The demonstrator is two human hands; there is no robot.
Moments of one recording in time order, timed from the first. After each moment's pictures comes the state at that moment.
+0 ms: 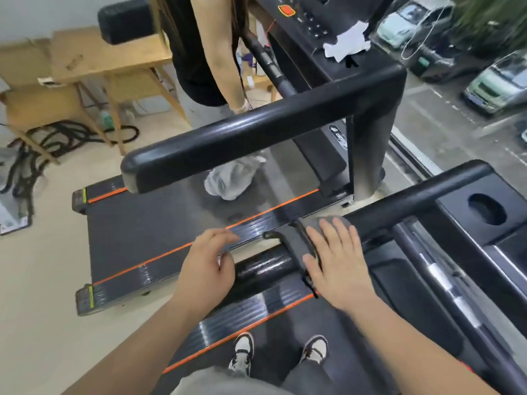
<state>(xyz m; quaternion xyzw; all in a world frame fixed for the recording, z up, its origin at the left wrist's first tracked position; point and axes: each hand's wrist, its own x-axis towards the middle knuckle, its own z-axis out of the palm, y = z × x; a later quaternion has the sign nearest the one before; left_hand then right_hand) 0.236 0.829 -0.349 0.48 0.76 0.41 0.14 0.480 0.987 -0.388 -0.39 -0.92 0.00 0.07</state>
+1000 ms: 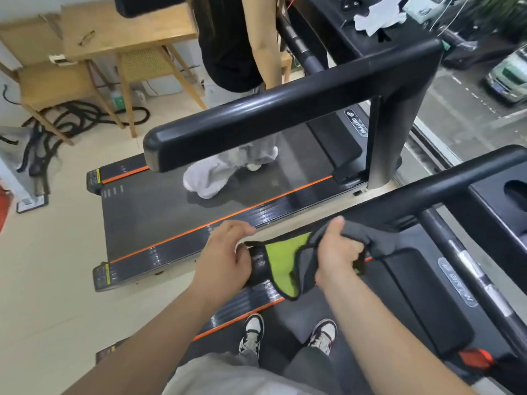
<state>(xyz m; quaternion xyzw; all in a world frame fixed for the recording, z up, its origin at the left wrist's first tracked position) 0.228 0.799 -0.363 0.49 0.75 0.41 0.17 0.371 0.941 -0.374 -0.80 -0.25 0.45 0.32</state>
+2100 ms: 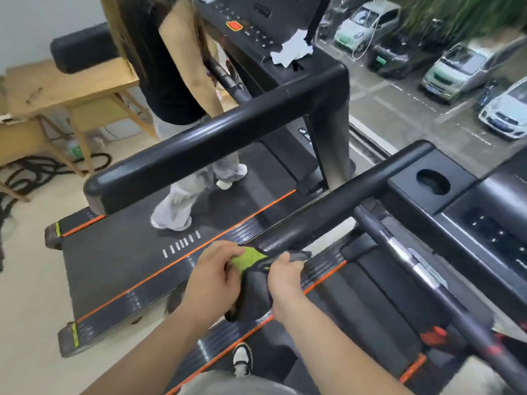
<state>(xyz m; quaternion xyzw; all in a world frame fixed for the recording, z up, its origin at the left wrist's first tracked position) 0.281 0.836 -0.357 0.54 0.72 0.40 0.20 0.404 0.916 -0.357 -0.73 -0.26 0.60 0.21</state>
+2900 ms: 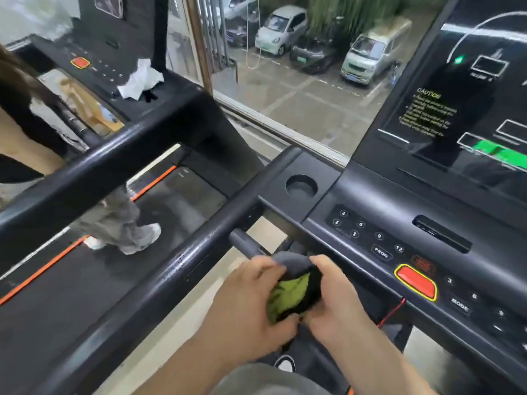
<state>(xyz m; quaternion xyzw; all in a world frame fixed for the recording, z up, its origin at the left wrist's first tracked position) 0.549 0.975 -0.274 0.77 0.55 0.23 0.21 0.704 1.011 -0.267 -0.54 -0.07 0.72 0.44</state>
